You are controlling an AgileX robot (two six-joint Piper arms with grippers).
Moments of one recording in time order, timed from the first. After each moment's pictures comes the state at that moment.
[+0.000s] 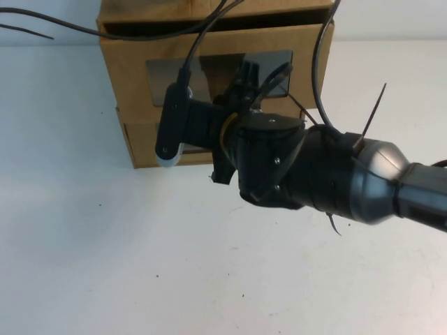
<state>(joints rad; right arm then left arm) 0.90 1.88 -1.48 -1.20 0.60 0.34 -0.20 2.16 -2.44 -0.65 1.21 0.23</state>
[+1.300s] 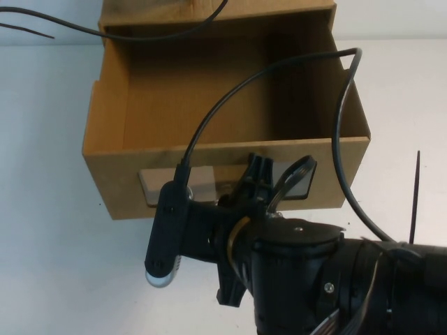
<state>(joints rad) 1.20 1.63 -1.22 -0.92 0.83 0.33 -0.20 2.16 -2.44 -0.65 1.22 0.23</state>
